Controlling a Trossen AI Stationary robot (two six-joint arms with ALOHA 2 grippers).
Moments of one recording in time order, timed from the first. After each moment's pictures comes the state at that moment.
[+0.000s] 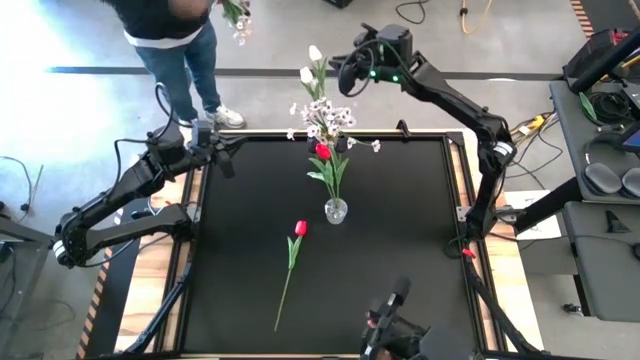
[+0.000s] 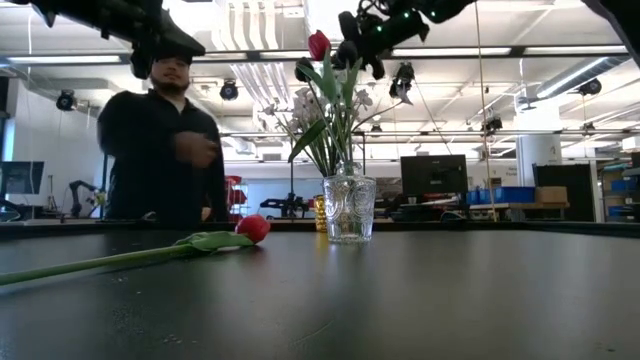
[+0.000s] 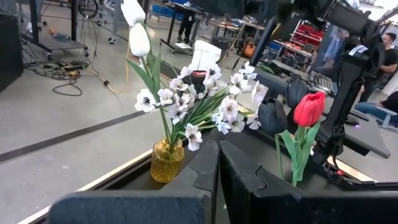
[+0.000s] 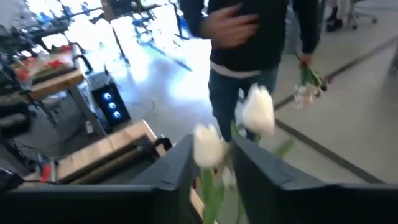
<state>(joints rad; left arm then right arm) 0.66 0.63 0.70 -0.20 0.12 -0.28 -0.75 1.86 1.91 -0.28 -0.27 0.11</state>
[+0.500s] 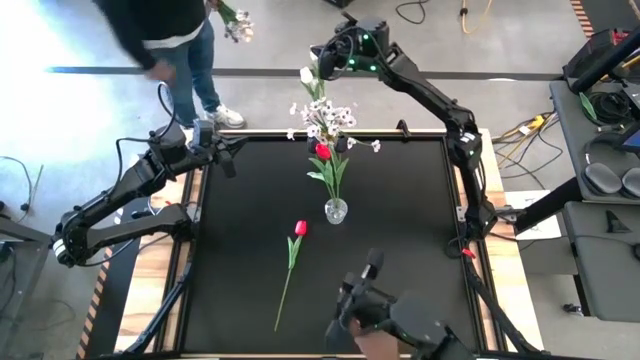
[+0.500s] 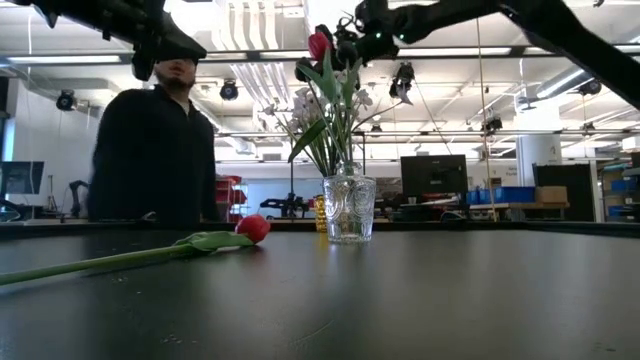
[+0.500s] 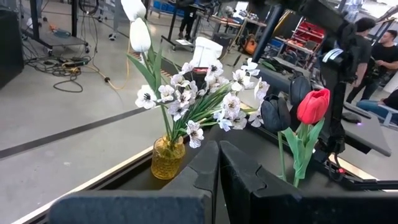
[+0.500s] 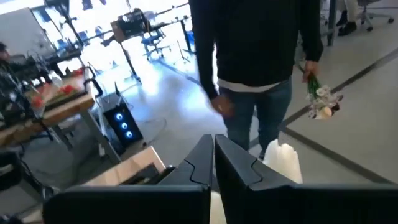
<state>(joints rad) 0.66 0.64 0.71 -0.20 0.12 -0.28 -0.76 2.17 2.33 -0.32 -0.30 0.20</state>
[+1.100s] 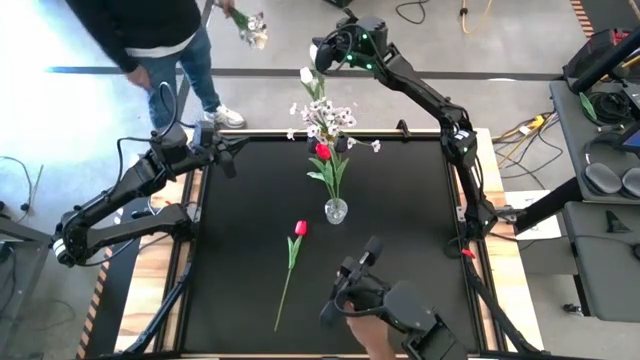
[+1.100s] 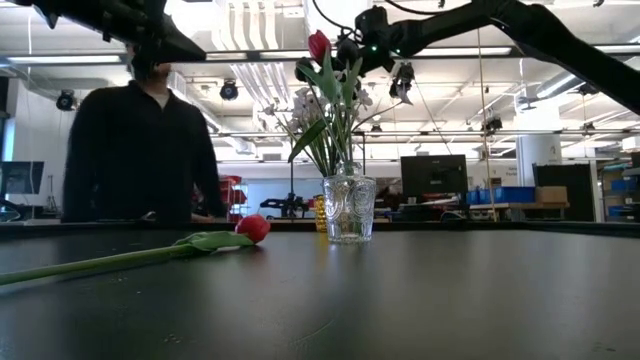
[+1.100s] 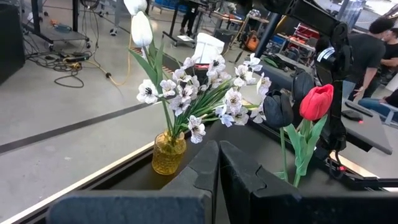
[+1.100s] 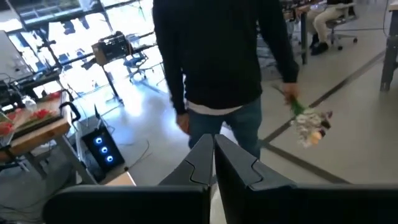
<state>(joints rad) 0.66 0.65 0.71 -0.22 0.11 -0.28 -0.78 2.24 2.36 -0.19 -0.23 0.23</state>
